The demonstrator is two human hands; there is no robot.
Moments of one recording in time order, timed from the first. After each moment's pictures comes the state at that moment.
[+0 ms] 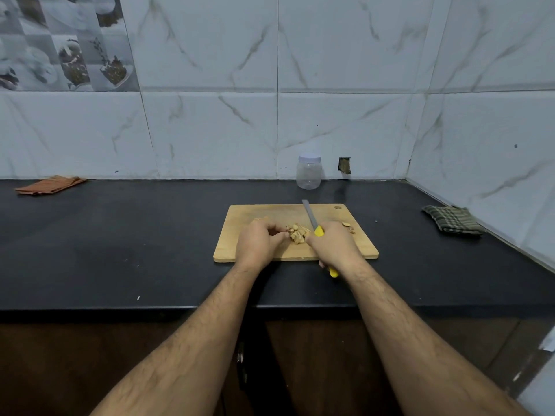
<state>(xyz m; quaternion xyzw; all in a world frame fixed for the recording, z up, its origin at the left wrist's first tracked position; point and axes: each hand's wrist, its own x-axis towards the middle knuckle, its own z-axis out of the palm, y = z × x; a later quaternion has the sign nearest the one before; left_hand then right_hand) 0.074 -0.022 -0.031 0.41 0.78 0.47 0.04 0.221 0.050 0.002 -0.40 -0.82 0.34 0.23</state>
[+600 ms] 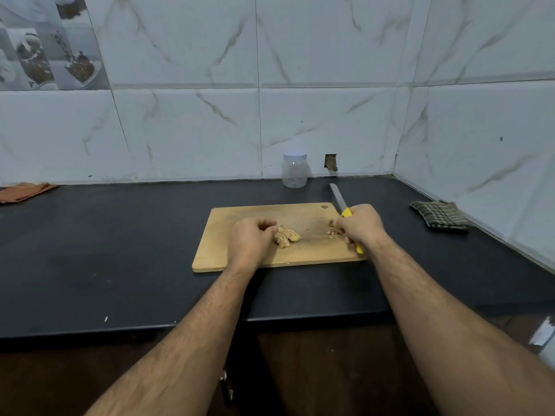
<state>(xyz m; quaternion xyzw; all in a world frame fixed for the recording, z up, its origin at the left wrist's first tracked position) 0.081 0.000 -0.023 0.38 0.79 0.48 0.01 0.244 0.148 0.008 -0.50 -0.74 0.35 0.28</state>
